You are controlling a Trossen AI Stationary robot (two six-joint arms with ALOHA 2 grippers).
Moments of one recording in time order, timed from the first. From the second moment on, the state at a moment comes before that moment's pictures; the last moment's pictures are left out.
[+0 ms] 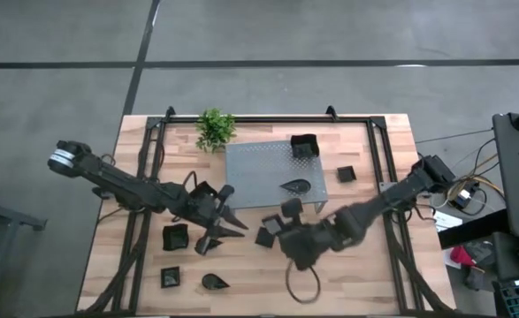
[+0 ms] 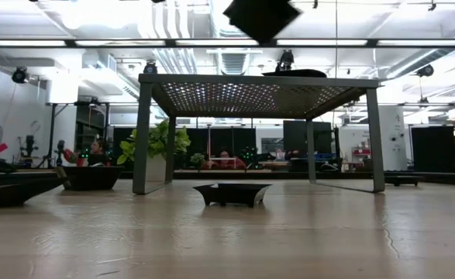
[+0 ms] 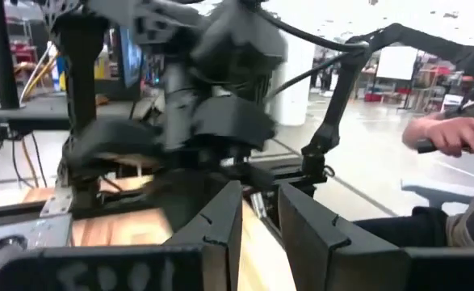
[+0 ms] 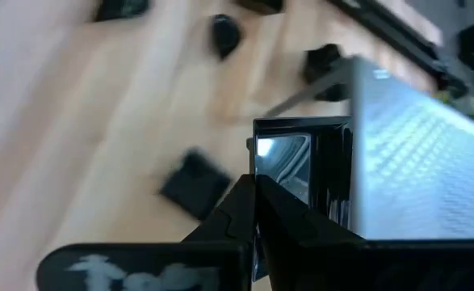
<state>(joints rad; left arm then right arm) -0.34 1.21 0.70 0.62 0.05 -0.06 0.50 1.71 1.44 -0.65 0.47 -0.04</state>
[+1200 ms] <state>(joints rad) -0.38 1.15 0.70 0.55 0.05 -0.04 0.10 1.82 1.53 -0.68 0.49 -0.31</state>
